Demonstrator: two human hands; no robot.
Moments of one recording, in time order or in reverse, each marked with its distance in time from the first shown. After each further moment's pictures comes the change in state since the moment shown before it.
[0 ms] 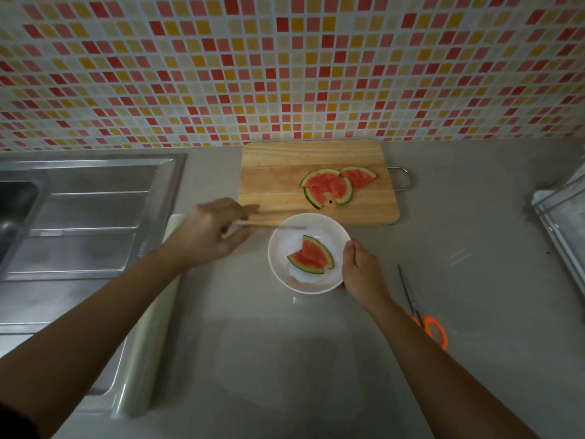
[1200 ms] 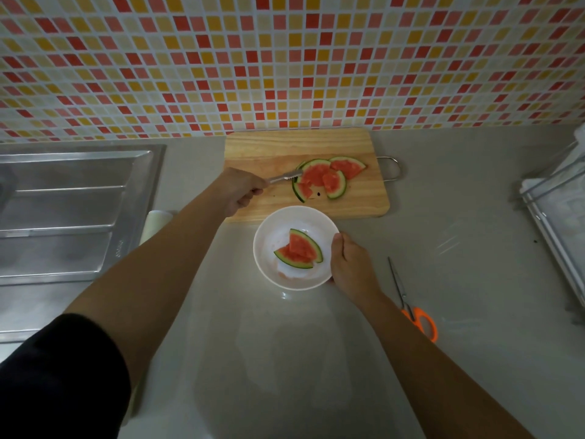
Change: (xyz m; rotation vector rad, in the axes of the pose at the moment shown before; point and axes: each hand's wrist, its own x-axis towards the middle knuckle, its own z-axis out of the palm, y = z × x) left_hand 0.100 -0.025 0.069 -0.871 -0.131 -1.280; right_hand 0.001 -0.005 -0.002 0.046 -0.037 0.037
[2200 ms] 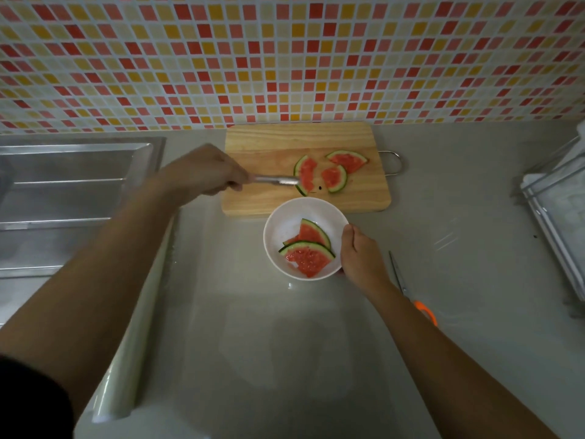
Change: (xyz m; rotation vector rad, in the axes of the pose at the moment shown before) left_hand -0.051 0.022 -0.053 0.415 -0.059 0.208; right_hand 0.004 0.003 -0.010 -0.101 0.057 -0.004
